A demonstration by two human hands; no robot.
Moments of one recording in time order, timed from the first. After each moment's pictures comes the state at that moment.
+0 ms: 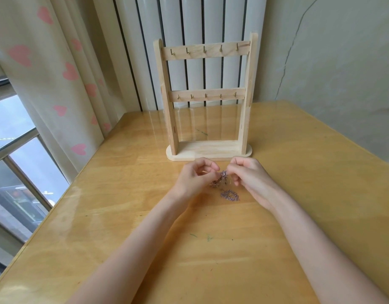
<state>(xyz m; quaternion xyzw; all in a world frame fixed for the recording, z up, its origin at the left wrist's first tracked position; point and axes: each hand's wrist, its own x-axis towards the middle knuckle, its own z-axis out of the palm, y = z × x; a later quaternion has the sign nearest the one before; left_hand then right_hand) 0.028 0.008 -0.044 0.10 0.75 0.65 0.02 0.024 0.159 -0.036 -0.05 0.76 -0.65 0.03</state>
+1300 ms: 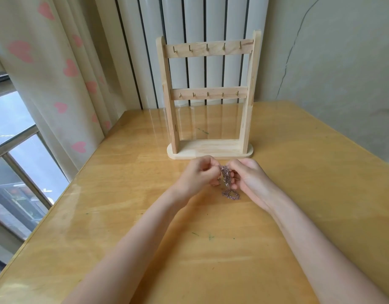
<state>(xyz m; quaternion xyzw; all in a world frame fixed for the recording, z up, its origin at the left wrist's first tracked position) 0.025 0.012 -0.035 0.14 0.78 0.61 0.03 0.022 0.151 -0.043 -0.05 0.68 -0.73 0.08</state>
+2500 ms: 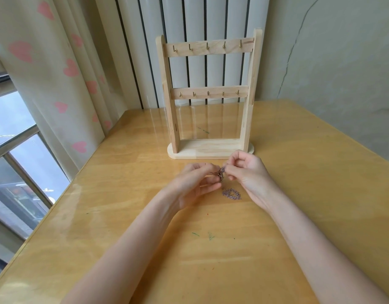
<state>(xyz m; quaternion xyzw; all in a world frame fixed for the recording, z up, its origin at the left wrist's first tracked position) 0.026 0.007 -0.036 0.00 0.60 0.78 0.18 0.025 0.150 -0.039 -0.06 0.68 -0.73 0.01</state>
